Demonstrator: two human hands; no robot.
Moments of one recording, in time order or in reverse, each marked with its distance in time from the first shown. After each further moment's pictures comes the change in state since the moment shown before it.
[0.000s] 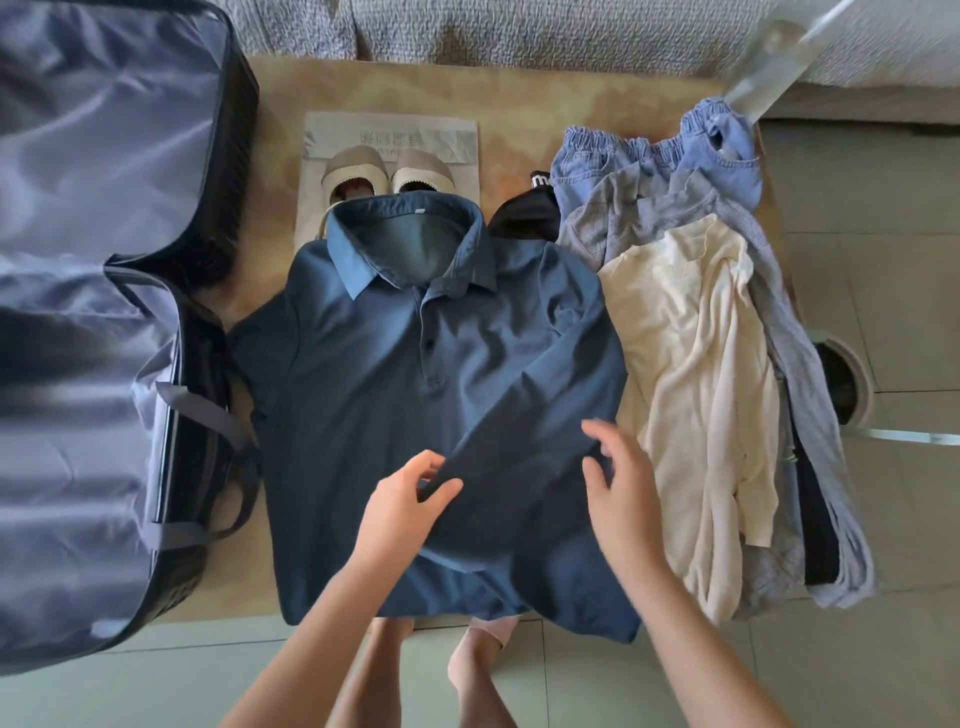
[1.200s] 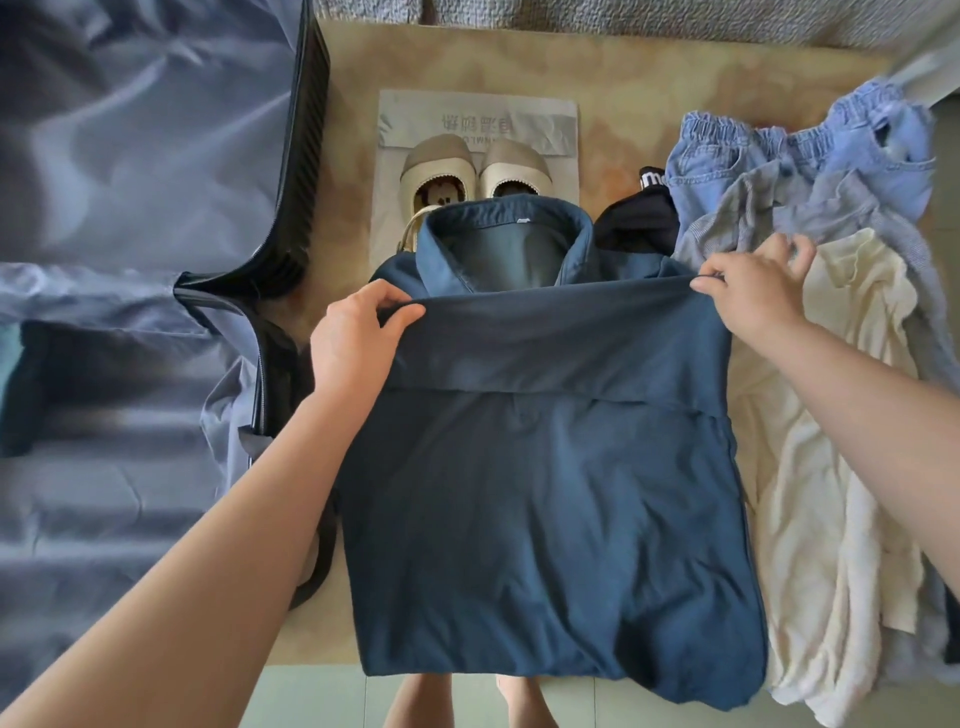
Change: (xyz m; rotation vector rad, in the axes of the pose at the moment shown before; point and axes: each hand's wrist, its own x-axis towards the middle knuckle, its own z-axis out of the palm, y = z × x) left_hand 0.160 0.026 -0.162 0.159 0.419 0.150; right_hand 0.271 -0.036 0.027 -0.883 -0.042 -0.249
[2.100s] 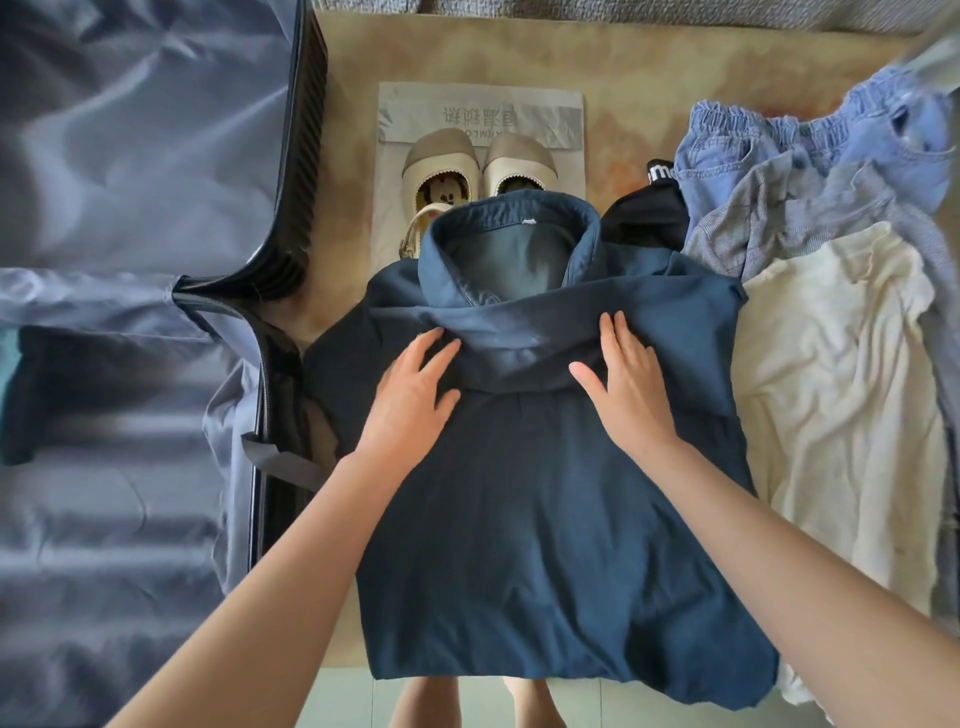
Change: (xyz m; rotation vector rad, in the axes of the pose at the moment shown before) left_hand -0.035 -0.038 0.050 0.210 -0.292 0.257; right_hand -0.101 -0.107 0.055 0.462 -0.214 -0.022
